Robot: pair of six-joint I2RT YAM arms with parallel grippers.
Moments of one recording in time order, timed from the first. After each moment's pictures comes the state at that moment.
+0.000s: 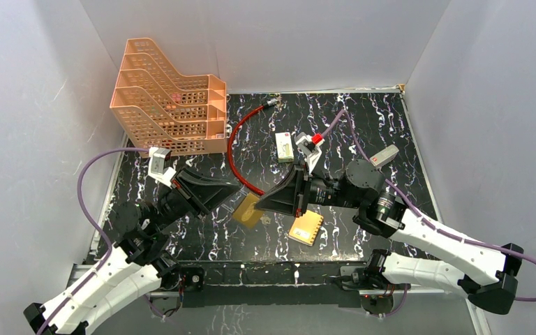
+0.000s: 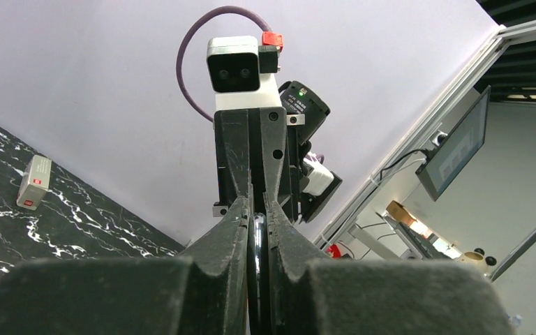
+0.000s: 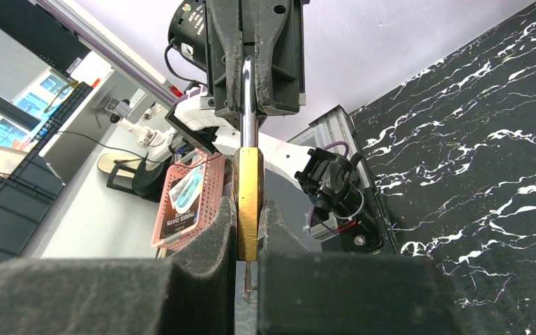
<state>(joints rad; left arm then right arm) -0.77 0.51 0.55 0.49 0.35 -0.95 1.08 0.90 0.93 0.08 -0.43 0.76</state>
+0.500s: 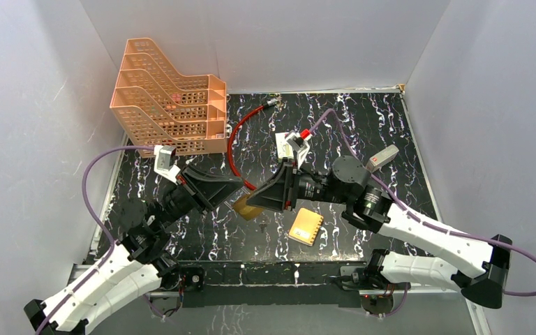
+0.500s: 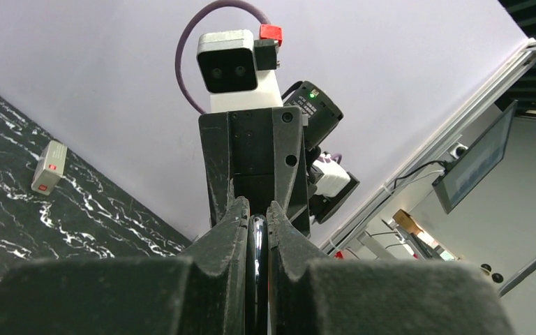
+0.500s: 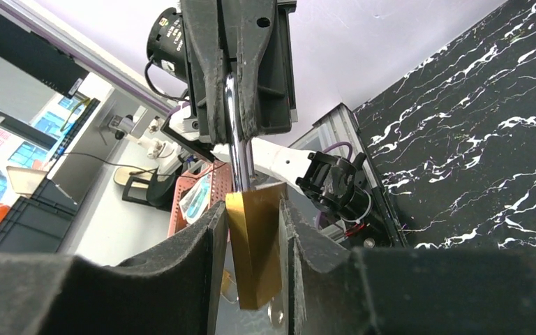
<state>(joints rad) -0.77 0.53 0.56 0.47 0.30 -0.96 1.07 0.98 0.93 0.15 -0.43 0.83</state>
